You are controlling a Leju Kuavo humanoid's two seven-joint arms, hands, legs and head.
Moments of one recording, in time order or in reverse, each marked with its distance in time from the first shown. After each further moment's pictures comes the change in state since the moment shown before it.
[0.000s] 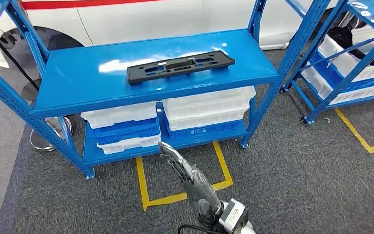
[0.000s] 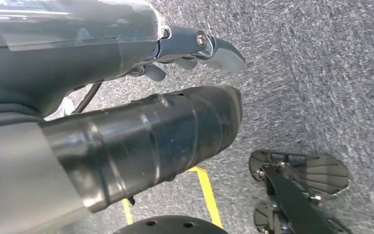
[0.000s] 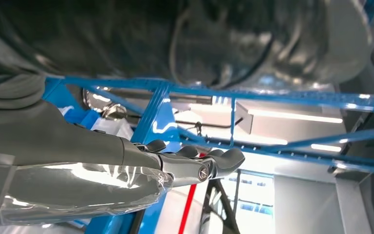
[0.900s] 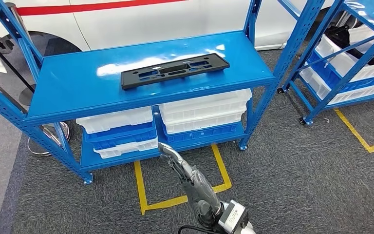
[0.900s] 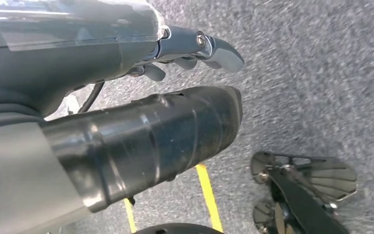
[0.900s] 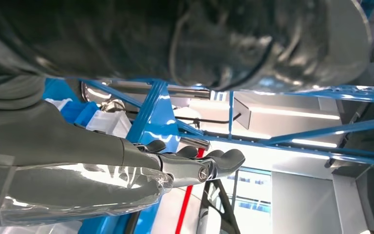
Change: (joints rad) left arm 0.003 0.001 0.017 0.000 -0.003 -0.005 -0.006; right arm -0.002 -0.005 0.007 -0.003 0.003 0.000 0.000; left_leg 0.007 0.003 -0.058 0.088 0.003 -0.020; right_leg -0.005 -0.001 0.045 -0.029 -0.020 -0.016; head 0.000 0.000
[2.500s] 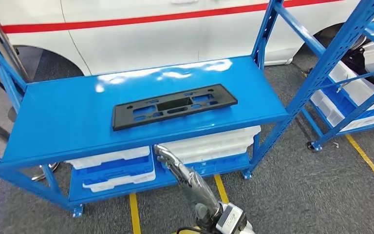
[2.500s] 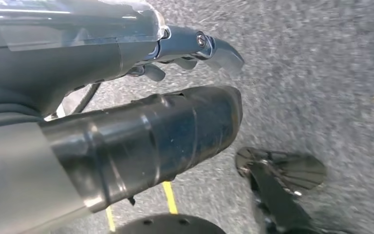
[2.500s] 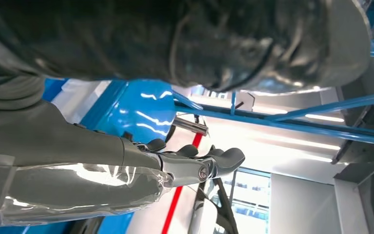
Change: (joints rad) left arm -0.004 -0.004 0.003 0.002 -0.004 -0.006 -0.009; right arm -0.011 -0.003 0.008 0.000 0.013 -0.003 0.003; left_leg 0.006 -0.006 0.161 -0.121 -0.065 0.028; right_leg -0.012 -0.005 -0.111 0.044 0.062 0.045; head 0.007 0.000
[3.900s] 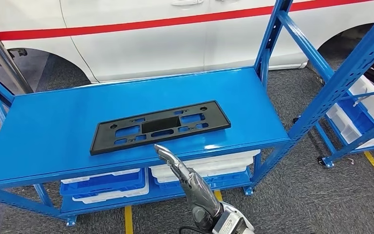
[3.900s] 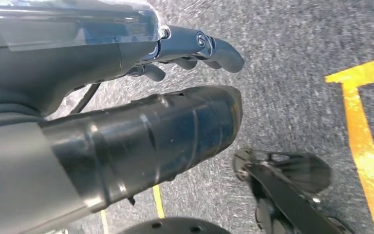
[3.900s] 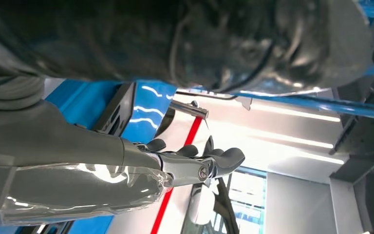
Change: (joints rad) left arm -0.004 0.004 0.024 0.000 -0.022 -0.004 -0.008; right arm -0.007 -0.010 0.025 -0.017 0.053 -0.036 0.003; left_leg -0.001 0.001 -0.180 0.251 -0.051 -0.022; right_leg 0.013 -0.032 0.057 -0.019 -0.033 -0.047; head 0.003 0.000
